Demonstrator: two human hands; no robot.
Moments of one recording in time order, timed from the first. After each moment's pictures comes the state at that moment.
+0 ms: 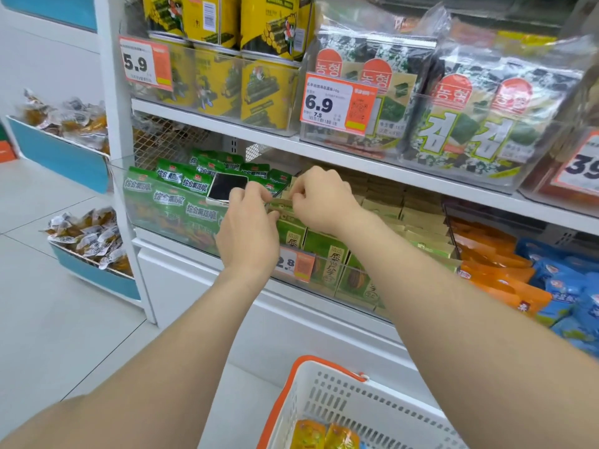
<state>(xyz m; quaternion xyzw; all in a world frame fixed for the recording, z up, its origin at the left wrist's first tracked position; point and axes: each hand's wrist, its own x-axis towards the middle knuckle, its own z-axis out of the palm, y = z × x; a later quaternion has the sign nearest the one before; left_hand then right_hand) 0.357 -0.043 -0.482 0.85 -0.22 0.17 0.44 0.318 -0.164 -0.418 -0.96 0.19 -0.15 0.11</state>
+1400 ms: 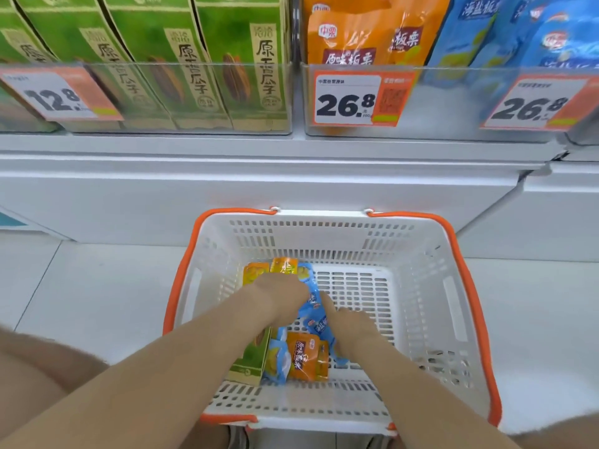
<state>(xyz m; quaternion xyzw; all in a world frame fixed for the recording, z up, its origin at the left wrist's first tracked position) 0.121 -0.107 -0.765 0.66 -0.64 -0.29 -0.26 -0.052 -0.154 -0.865 -0.86 0.33 0.33 0.20</state>
